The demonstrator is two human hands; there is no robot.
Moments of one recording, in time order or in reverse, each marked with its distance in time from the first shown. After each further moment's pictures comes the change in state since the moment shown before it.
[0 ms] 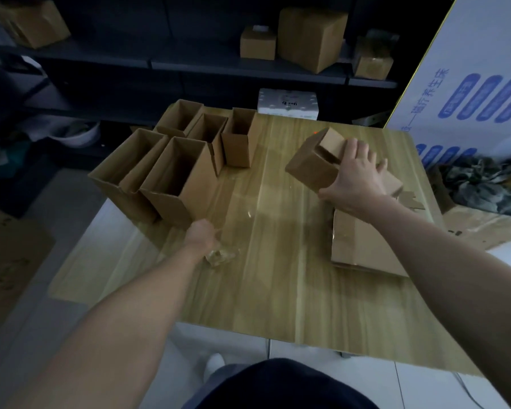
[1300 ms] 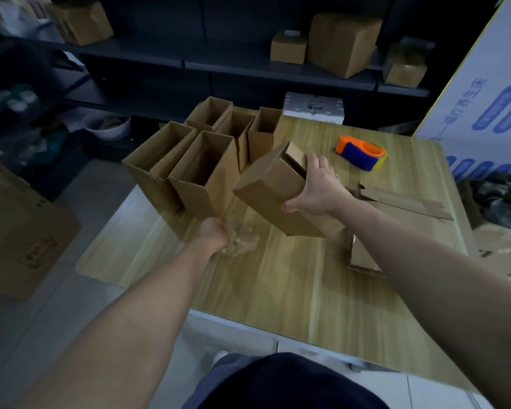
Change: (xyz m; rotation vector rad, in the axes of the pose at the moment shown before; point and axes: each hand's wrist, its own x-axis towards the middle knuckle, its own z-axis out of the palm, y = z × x) left_hand -0.007 -0.024 0.002 -0.306 0.002 -0.193; right_hand -0.022 -0.077 0.021 0.267 -0.237 -0.249
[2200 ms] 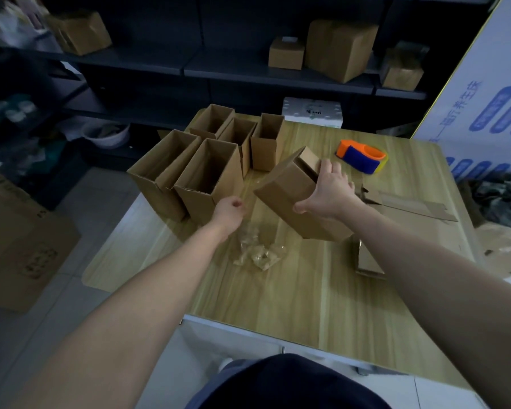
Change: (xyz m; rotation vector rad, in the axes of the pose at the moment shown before) left_hand -0.009 0.044 -0.030 -0.416 -0.075 0.199; right_hand 0.010 0.004 0.007 -0.080 0.072 0.150
